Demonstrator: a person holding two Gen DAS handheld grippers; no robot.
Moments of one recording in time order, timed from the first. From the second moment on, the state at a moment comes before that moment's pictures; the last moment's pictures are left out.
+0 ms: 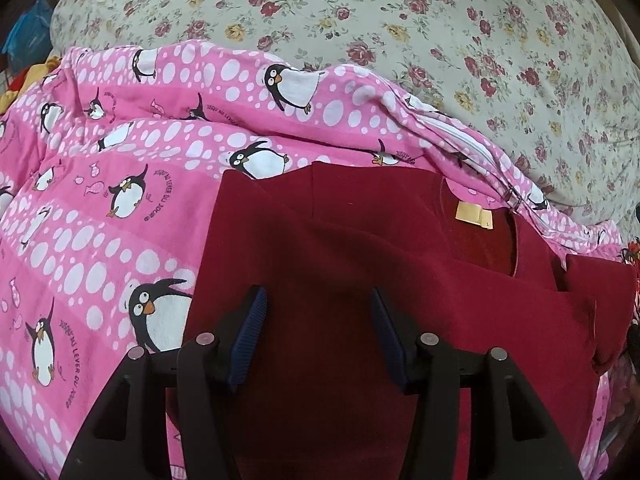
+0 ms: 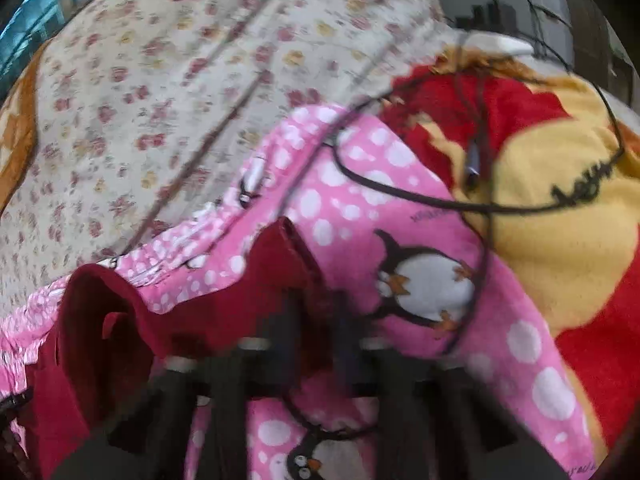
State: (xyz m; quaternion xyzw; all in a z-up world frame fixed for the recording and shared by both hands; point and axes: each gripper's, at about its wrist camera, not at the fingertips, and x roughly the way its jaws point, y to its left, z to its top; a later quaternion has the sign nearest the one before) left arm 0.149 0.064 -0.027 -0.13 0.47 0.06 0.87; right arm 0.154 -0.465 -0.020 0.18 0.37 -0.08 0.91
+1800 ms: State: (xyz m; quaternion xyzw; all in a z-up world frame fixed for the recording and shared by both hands) left arm 0.130 -0.016 -0.035 -0.23 0.49 -0.21 0.82; right arm 0.040 -0.191 -0.033 0.05 0.47 0.17 0.87
